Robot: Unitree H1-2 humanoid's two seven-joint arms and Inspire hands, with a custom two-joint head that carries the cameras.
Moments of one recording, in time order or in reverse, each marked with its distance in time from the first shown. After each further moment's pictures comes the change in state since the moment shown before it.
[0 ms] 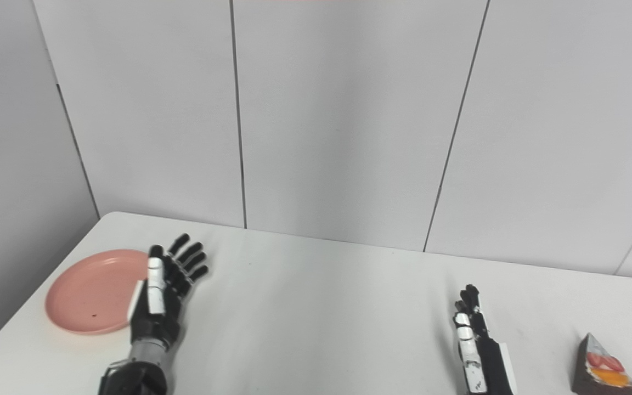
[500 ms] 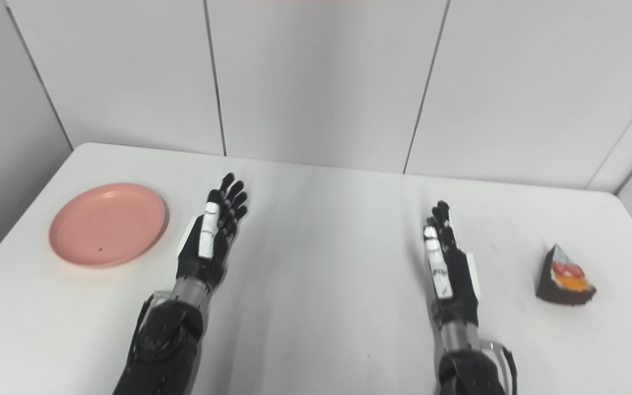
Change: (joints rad) left arm 0.026 -0.105 -0.176 0.065 0.085 -0.039 -0.110; right arm -0.024 0.010 0.008 0.045 -0.001 -0.012 -0.003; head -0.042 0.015
